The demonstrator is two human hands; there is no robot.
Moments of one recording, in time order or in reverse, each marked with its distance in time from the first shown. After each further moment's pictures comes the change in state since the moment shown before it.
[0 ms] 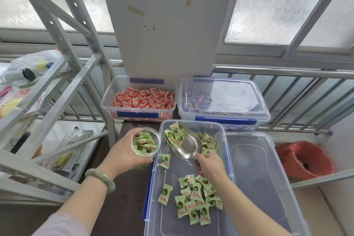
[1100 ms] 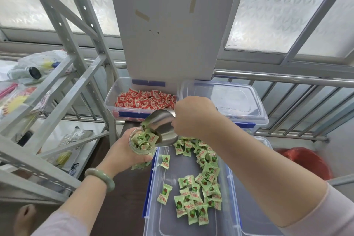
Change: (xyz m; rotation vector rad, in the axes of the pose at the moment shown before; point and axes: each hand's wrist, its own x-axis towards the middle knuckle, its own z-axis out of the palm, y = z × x) left_hand -0.007 -0.009 -0.003 -0.094 0.039 -0.039; right_hand -0.094 -0.198 -0.018 -1.393 0.077 -0.758
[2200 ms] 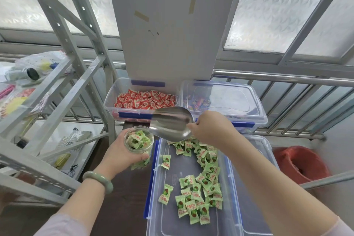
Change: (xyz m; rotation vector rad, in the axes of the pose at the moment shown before) left_hand 0.004 -0.020 -0.003 -0.110 0.062 -0.026; right_hand -0.011 0.030 0.051 0.534 -0.048 0.344
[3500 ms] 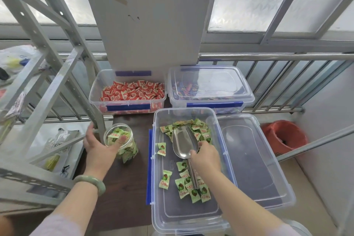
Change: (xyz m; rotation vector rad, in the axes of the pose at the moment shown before) left_hand -0.010 -0.025 -0.006 -0.056 0.325 -0.157; right_hand -0.027 0.052 0.158 0.382 0.120 0.488
